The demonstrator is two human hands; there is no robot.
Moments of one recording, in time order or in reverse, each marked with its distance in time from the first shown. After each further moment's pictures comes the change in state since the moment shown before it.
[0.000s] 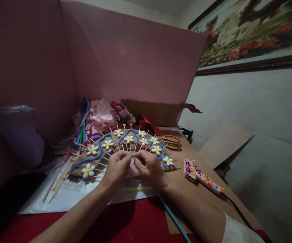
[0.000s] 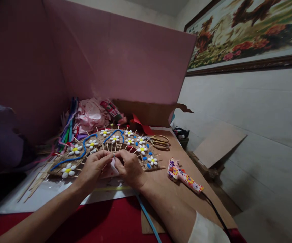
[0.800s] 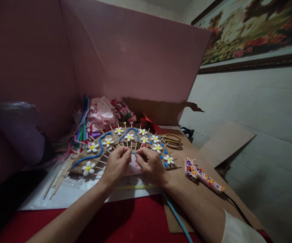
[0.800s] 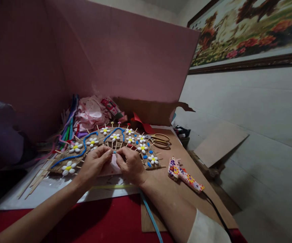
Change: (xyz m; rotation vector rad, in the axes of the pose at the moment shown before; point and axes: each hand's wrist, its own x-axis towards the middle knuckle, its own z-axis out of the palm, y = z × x) left_hand 0.005 0.001 -0.004 0.160 -0.030 0.162; right_hand 0.000 0.002 -0.002 0.015 -0.003 0.058
